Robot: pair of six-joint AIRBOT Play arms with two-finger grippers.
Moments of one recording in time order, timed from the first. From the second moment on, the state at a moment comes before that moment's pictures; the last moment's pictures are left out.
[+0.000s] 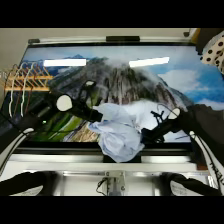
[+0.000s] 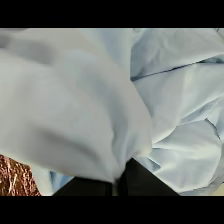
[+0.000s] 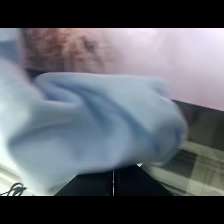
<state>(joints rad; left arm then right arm) -0.60 -1.30 1.18 1.27 -1.08 -1.63 0.07 -1.33 0.70 -0.99 1.28 1.42</state>
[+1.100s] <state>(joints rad) -0.58 -0.78 1.93 1.48 -1.21 -1.66 0.09 -0.61 1.73 -1.17 1.03 1.47</state>
